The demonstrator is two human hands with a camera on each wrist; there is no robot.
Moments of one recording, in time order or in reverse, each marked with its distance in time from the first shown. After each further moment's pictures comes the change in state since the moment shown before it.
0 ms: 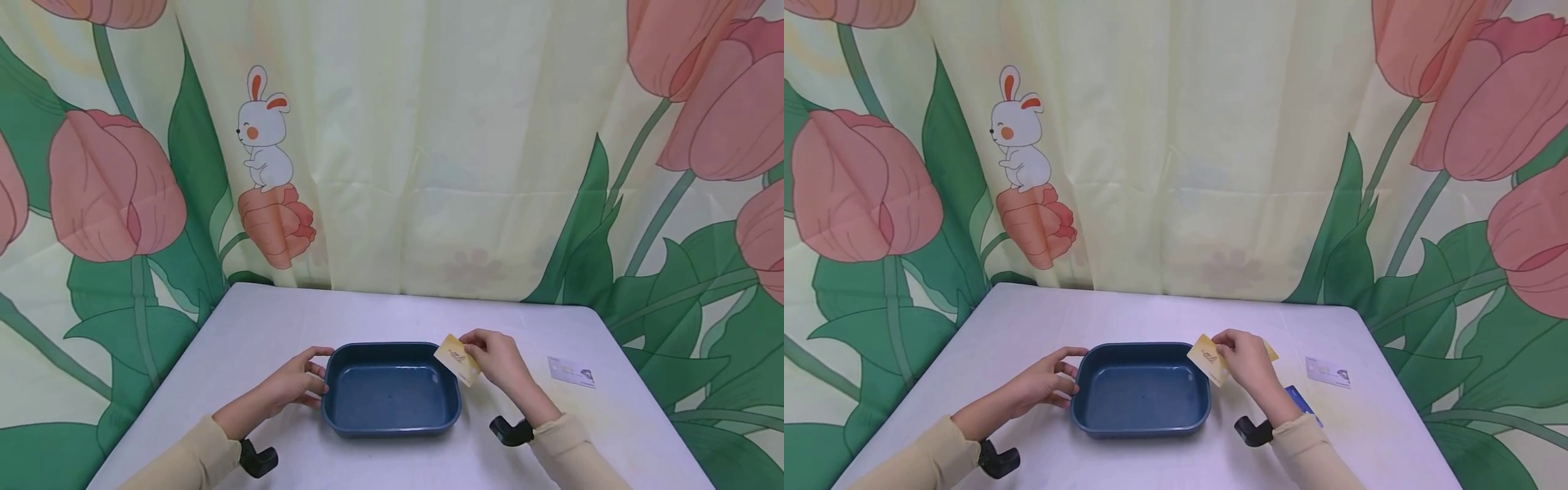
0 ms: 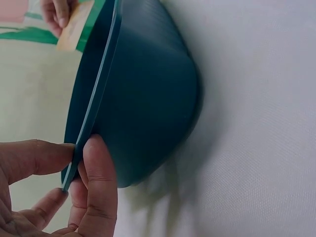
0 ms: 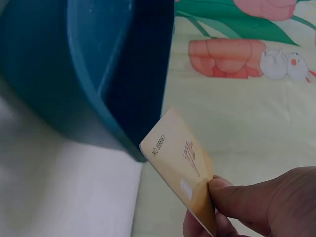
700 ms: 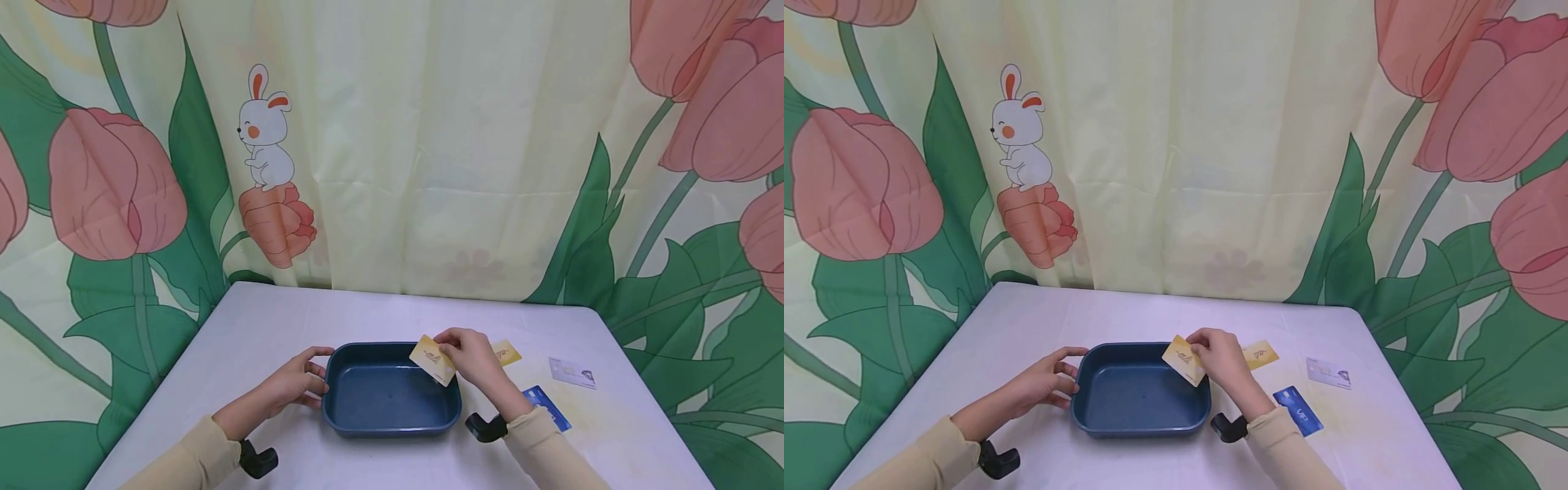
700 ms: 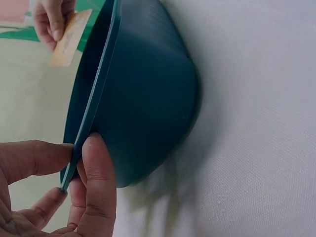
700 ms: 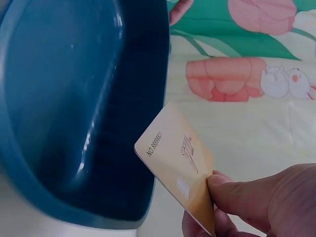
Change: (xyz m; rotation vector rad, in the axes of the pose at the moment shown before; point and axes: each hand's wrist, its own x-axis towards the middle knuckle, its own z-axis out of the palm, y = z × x) left_hand 0.000 -0.003 0.000 -0.019 0.001 0.013; right_hand 0.007 -0.029 0.027 0.056 -0.032 -0.041
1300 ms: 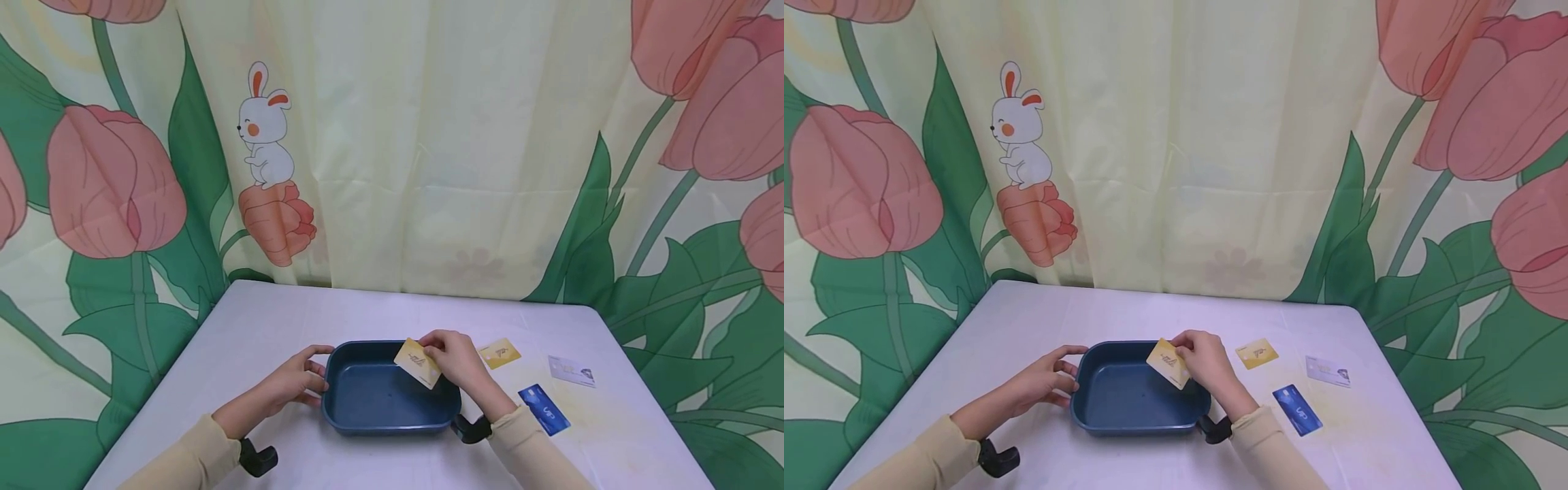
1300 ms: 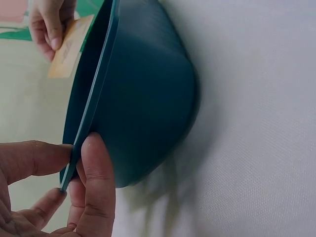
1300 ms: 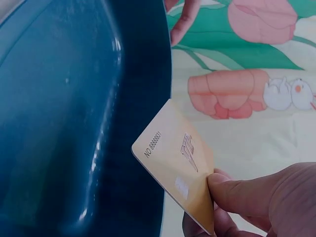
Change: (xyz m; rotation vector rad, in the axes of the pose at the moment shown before) left_hand -0.001 0.001 0.000 0.002 -0.011 -0.007; right_hand -0.001 -0.011 0.020 0.021 -0.029 -0.078
